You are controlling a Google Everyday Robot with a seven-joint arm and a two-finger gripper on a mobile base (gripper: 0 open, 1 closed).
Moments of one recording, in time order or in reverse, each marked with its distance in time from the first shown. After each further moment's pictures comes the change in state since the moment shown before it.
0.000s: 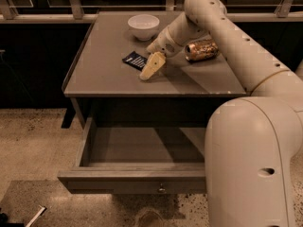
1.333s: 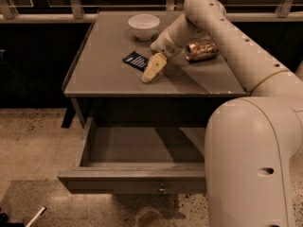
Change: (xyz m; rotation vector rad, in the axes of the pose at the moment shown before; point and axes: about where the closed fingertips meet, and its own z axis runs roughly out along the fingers) arm 0.000 0.000 0.000 0.000 0.000 0.000
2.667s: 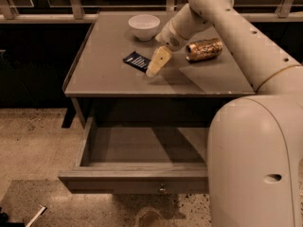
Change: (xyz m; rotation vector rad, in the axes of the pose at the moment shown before) arm -0.003 -0.006 -0.032 0.063 0.050 -0.024
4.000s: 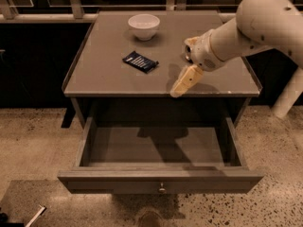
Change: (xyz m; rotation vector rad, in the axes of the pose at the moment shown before) arm 0.053 0.091 -0.103 0.232 -0.021 -0.027
